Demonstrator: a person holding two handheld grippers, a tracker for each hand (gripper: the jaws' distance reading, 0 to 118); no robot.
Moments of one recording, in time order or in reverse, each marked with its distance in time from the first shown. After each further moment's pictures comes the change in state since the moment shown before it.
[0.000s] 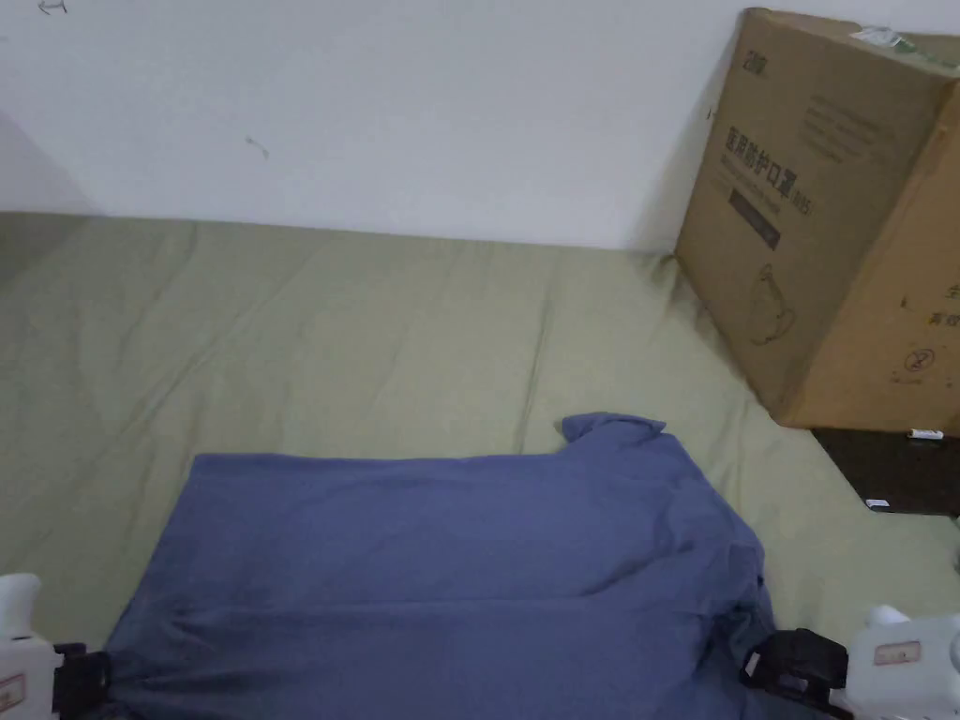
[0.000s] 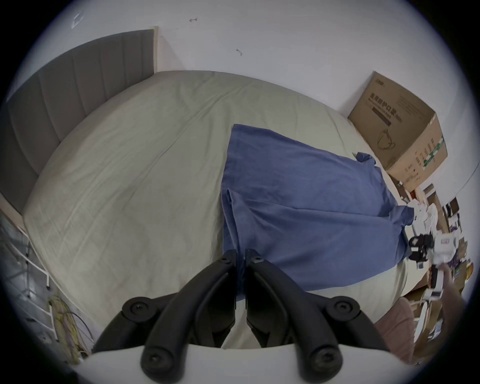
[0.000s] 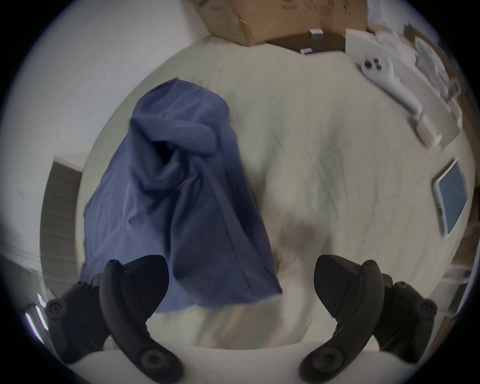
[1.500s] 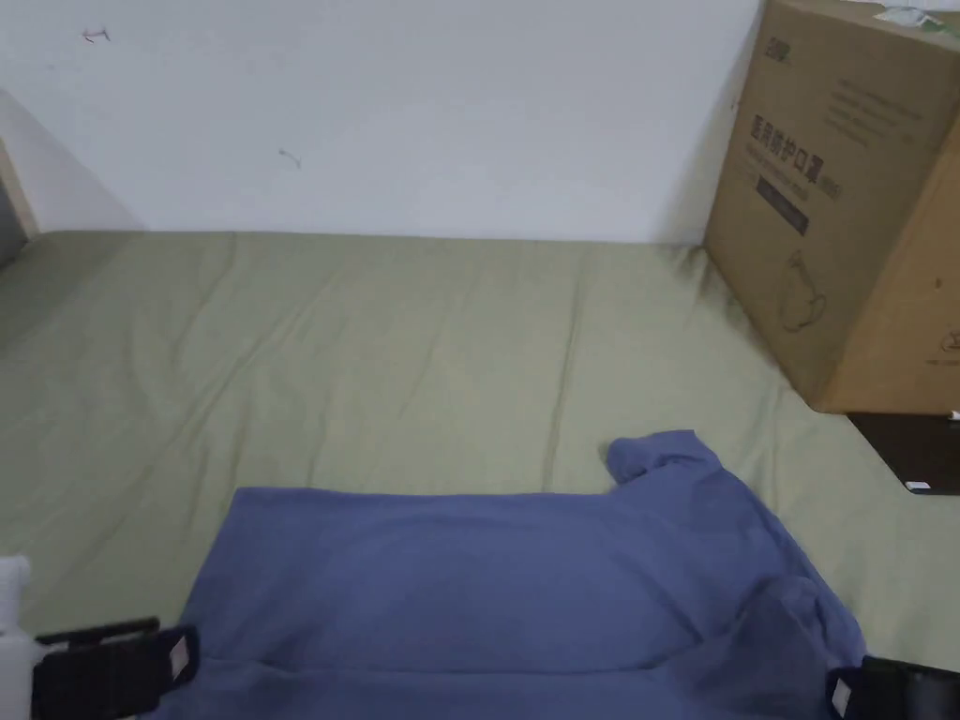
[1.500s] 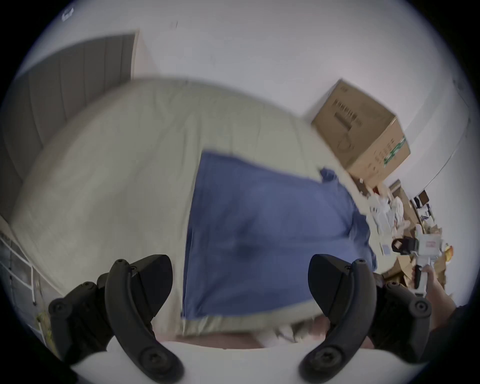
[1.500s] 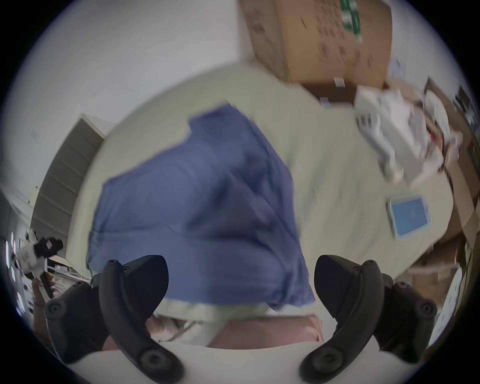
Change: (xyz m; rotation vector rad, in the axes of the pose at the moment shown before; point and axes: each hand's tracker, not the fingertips) left arm -0.014 0.008 0.087 0.145 -0.214 -0.021; right arm -0.066 -0.099 0.138 0.242 0.002 0.371
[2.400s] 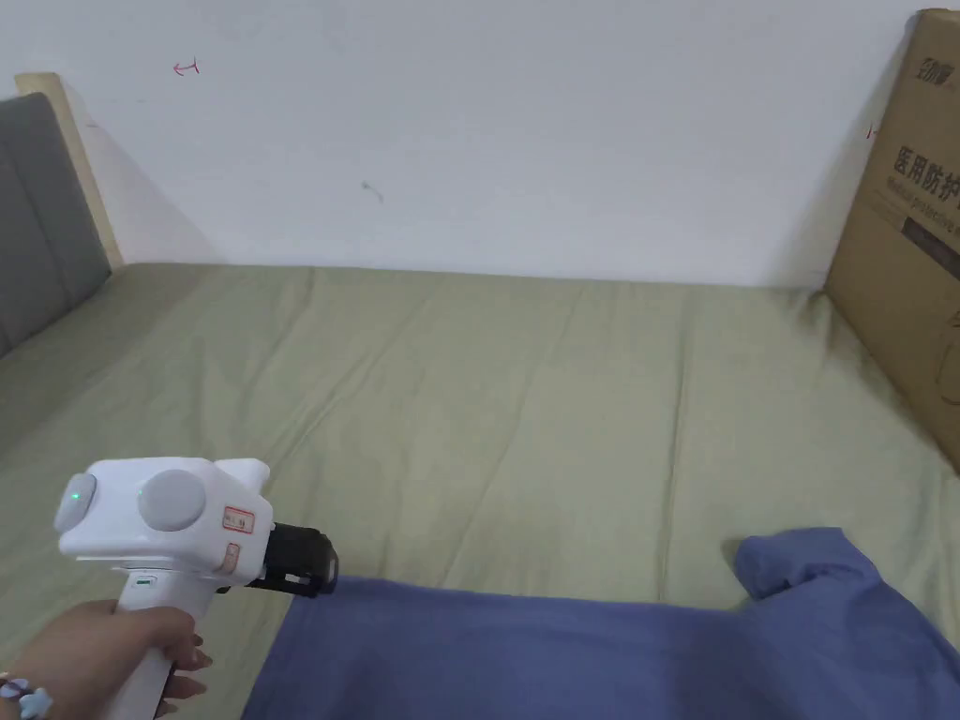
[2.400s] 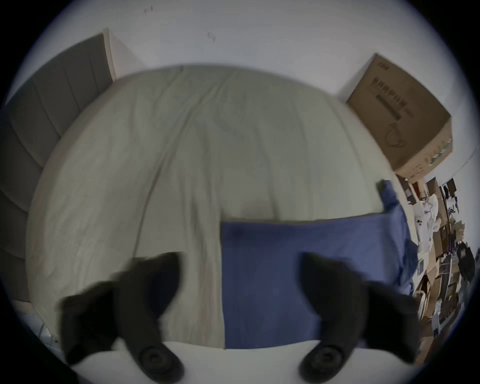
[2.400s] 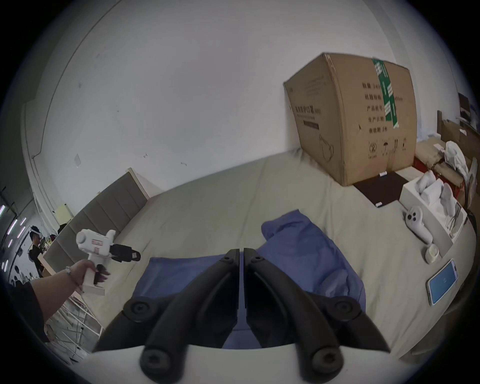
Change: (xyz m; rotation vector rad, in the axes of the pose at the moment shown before) left arm -0.073 0.146 -0.268 -0.351 0.141 -0.051; right arm -0.070 0.062 -0.031 0.396 0.169 -0.008
